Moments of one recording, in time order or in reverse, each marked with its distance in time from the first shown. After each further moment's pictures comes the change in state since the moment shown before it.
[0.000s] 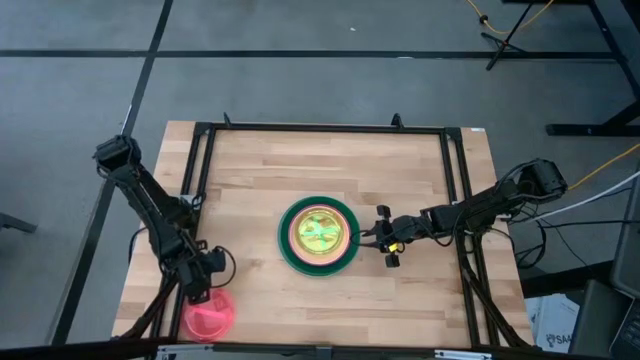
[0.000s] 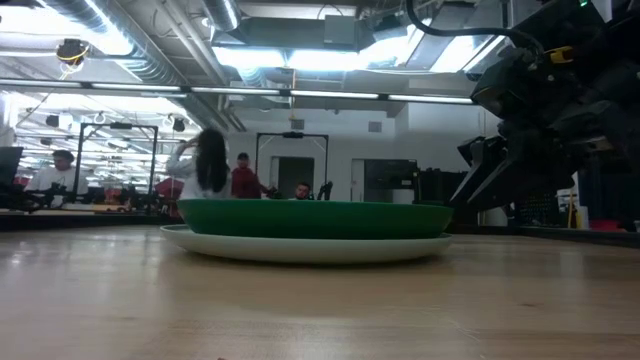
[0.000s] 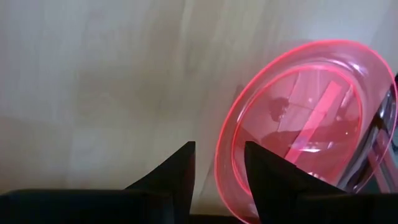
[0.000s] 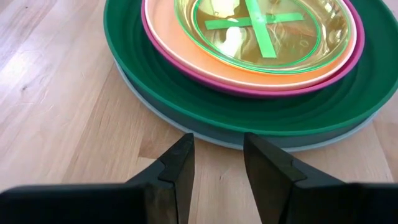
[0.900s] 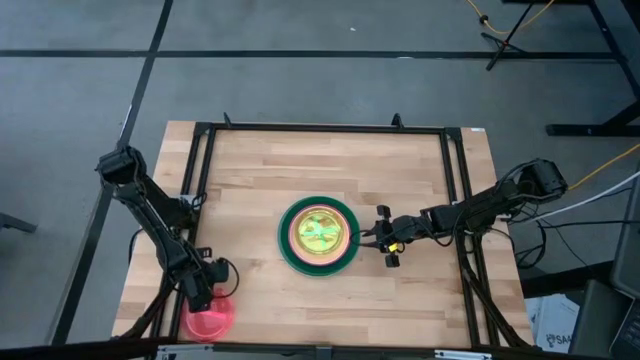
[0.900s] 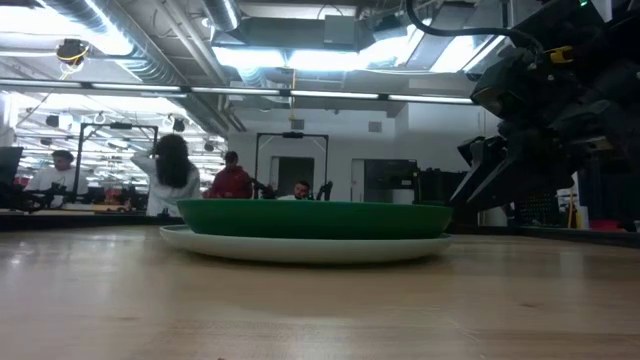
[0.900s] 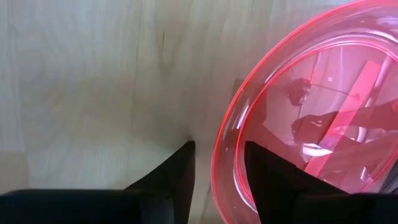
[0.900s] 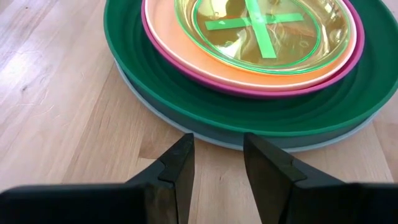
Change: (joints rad) left arm -0.039 0.203 0.003 0.126 0.022 0.071; right arm 0.000 0.000 0.000 0.001 0.000 -0.001
